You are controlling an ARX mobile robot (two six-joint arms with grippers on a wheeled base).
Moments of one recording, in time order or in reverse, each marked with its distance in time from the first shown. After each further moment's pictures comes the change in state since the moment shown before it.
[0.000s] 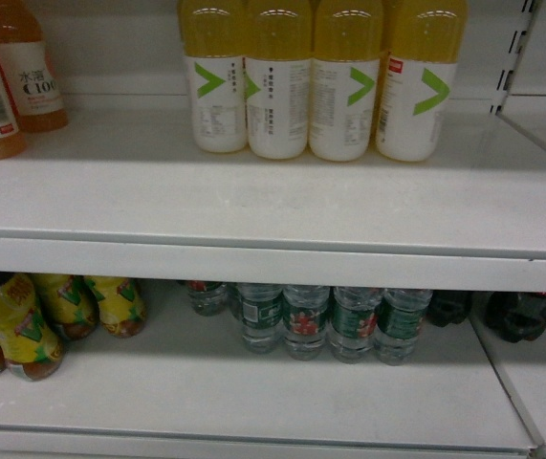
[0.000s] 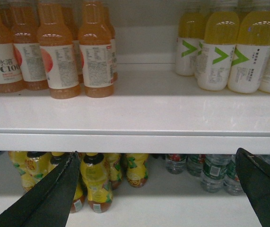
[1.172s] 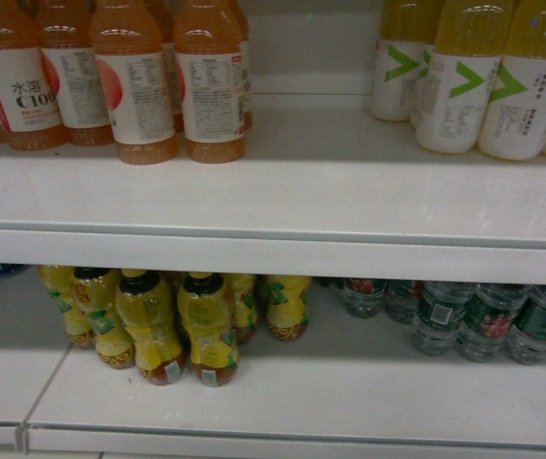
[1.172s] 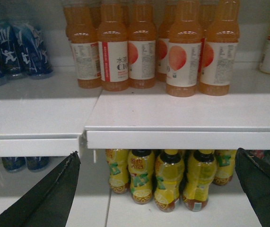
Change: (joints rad) left arm 0.000 0.000 0.000 0.000 0.000 0.000; right arm 0.000 0.000 0.000 -0.003 0.000 0.000
